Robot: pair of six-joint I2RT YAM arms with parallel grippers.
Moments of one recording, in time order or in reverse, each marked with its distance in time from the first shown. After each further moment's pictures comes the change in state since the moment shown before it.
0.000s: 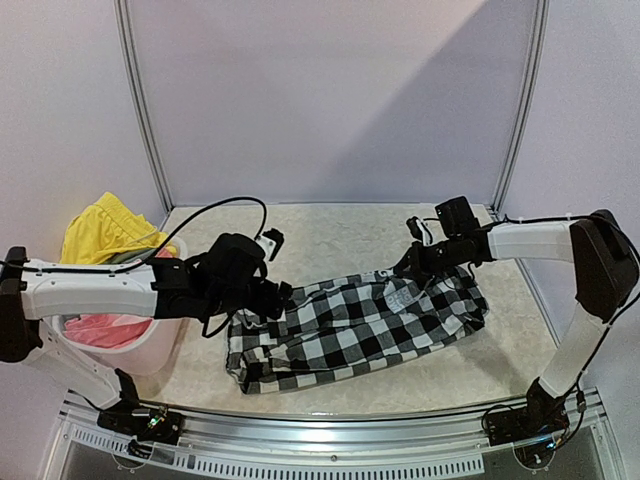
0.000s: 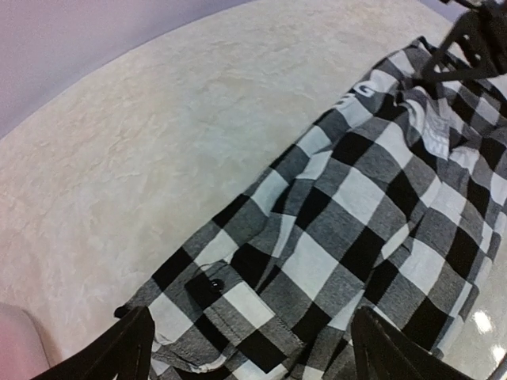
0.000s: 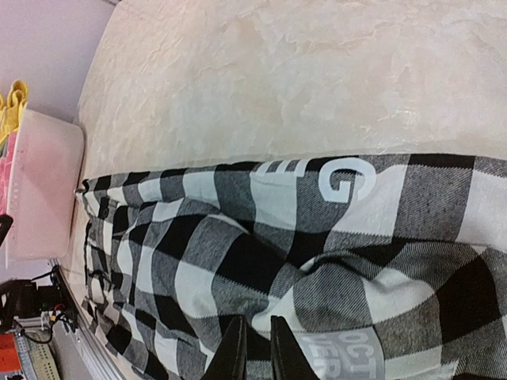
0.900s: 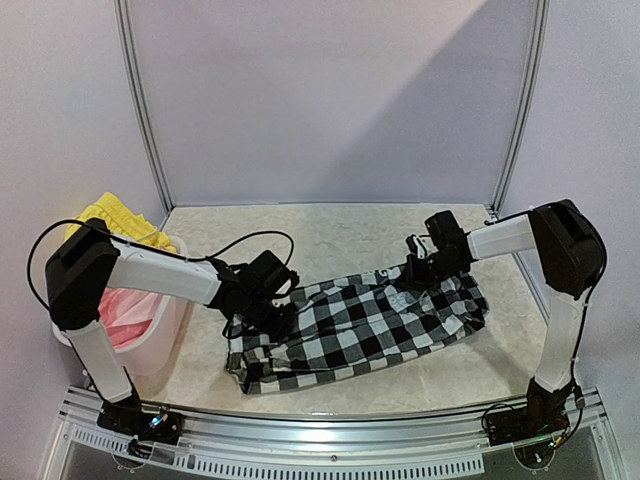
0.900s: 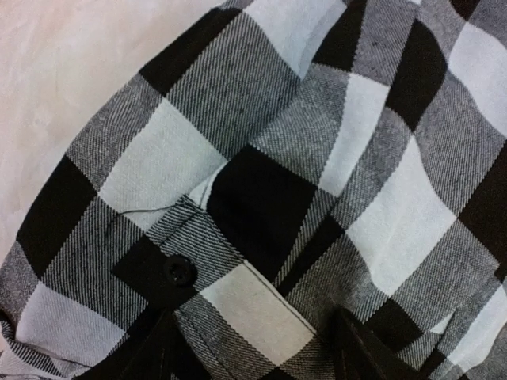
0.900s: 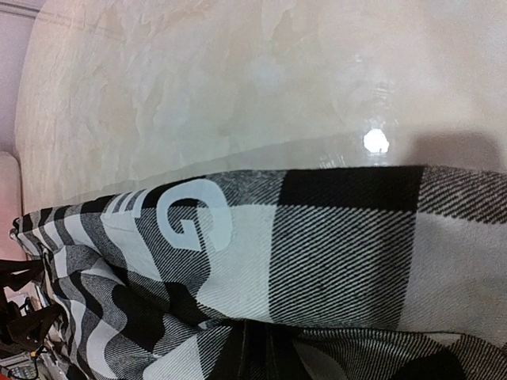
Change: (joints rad) left arm 0.129 0.406 0.095 -0.087 0.280 0.014; right arm -0.048 0.259 0.097 -0.002 0.083 0.024
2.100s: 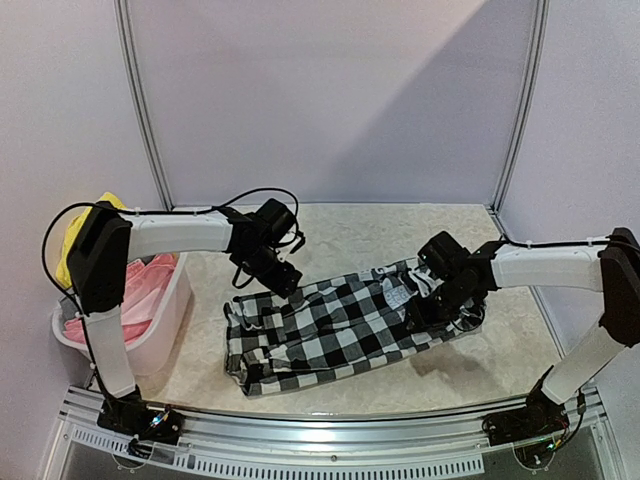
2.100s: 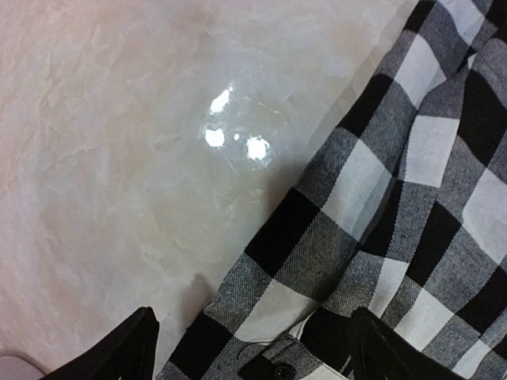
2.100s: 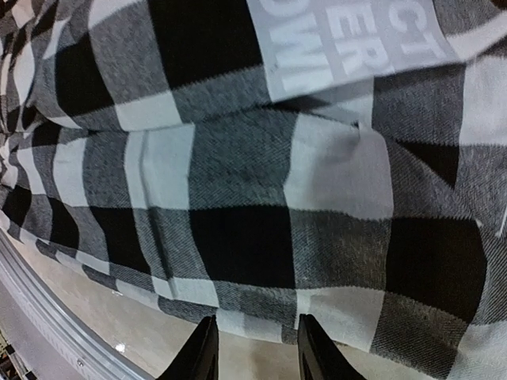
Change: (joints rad) left arm 0.153 0.152 0.432 -0.311 0.037 0.210; right arm 0.282 -0.431 -0.237 -0.380 0.160 -0.064
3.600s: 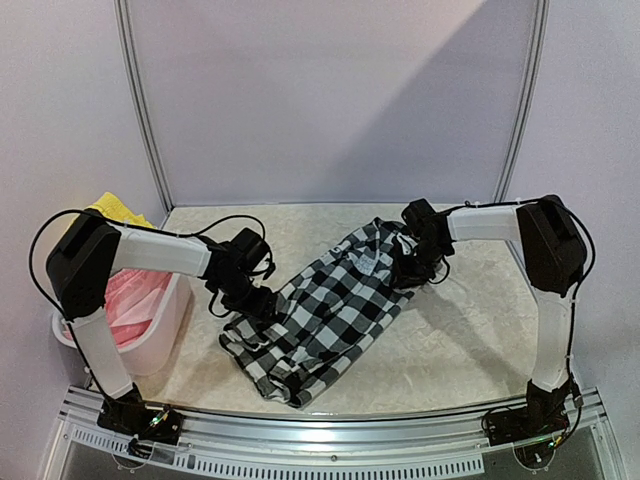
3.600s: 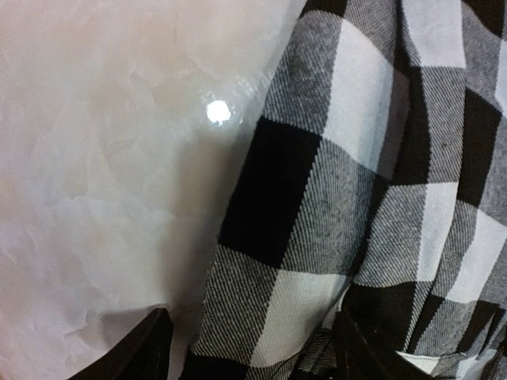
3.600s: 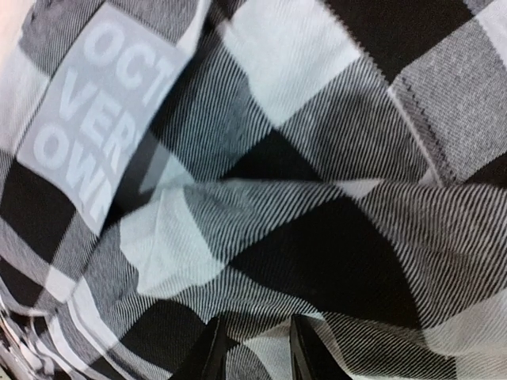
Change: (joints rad) left arm 0.061 -0.104 -0.338 0.147 0.132 -0.231; right arm -0.193 0.512 0.512 -0.033 0.015 -0.045
